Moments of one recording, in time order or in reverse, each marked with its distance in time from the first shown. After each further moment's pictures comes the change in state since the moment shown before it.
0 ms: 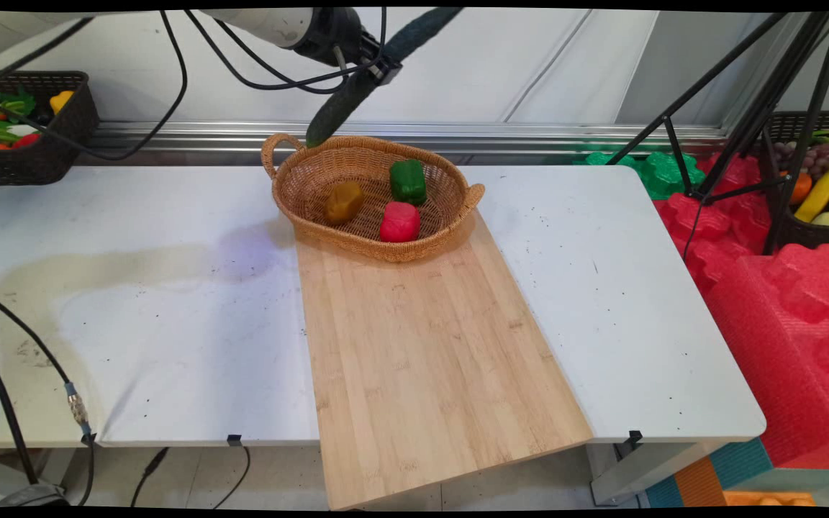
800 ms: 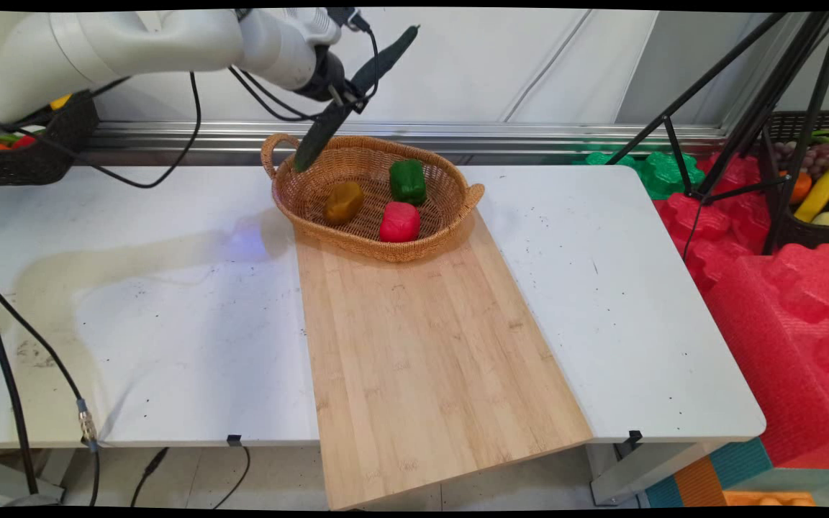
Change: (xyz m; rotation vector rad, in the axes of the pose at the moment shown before) arm -0.059 -0.022 0.081 0.158 -0.142 -0.136
